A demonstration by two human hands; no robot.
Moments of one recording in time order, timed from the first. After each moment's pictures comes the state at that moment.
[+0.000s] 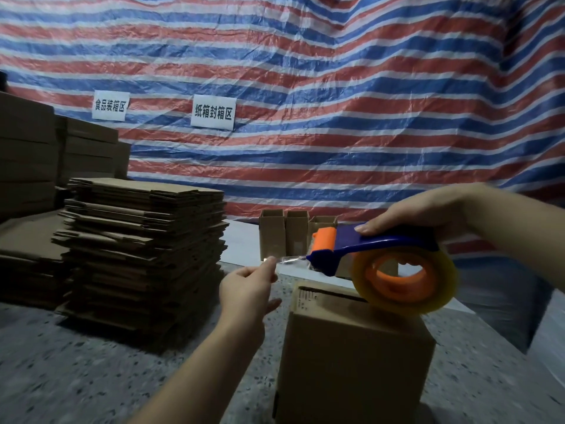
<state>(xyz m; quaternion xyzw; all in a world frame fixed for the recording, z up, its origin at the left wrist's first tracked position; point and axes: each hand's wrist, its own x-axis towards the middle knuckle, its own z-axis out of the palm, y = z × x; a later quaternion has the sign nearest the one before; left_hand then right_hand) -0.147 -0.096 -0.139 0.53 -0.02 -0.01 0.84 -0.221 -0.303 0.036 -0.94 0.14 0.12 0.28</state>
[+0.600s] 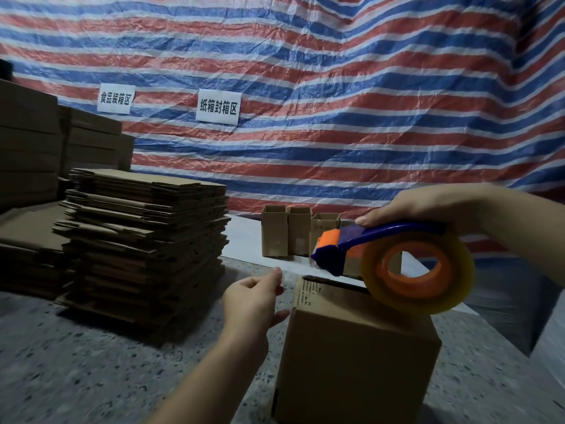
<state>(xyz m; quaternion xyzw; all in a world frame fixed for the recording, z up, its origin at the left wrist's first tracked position) -0.155 -0.102 -0.158 0.55 -0.03 -0.02 0.84 -0.206 -0.327 0.029 -0.94 0.03 0.06 0.35</state>
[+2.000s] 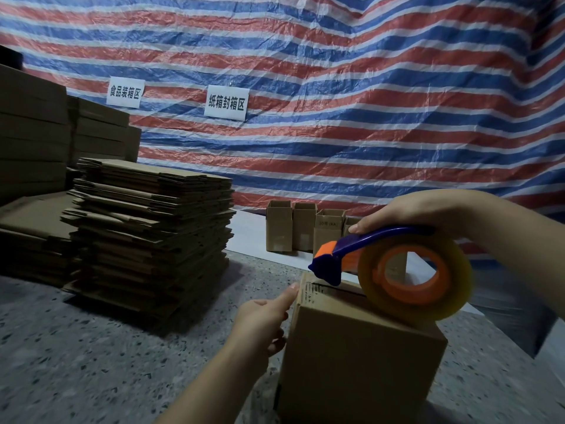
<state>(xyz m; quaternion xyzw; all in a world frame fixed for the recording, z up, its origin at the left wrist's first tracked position) -0.159 -0.101 -0.185 0.61 0.02 -0.17 0.77 -0.199 -0.304 0.018 -0.94 0.07 0.06 0.32</state>
